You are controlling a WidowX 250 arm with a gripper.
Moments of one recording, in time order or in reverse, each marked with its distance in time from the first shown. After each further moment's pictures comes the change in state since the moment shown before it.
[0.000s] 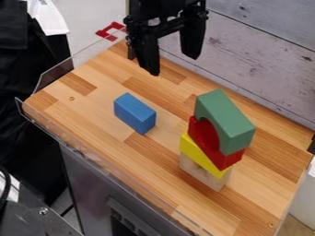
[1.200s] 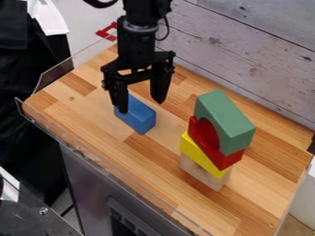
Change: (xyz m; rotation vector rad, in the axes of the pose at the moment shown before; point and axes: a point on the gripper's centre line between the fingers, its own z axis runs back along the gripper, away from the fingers) arm 0.044 0.026 -0.085 0.161 -0.004 -0.082
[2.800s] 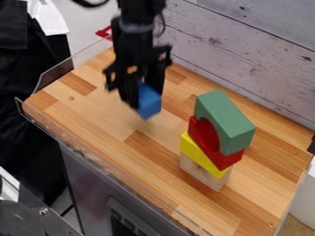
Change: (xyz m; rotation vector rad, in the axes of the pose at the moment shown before) arm -0.012 -0.005 0.039 -0.116 -0.045 0.098
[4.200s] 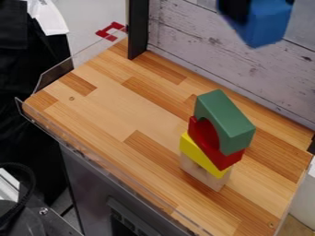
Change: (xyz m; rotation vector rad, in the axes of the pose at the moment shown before) arm -0.127 -0.021 0.134 -0.026 0.061 -0.260
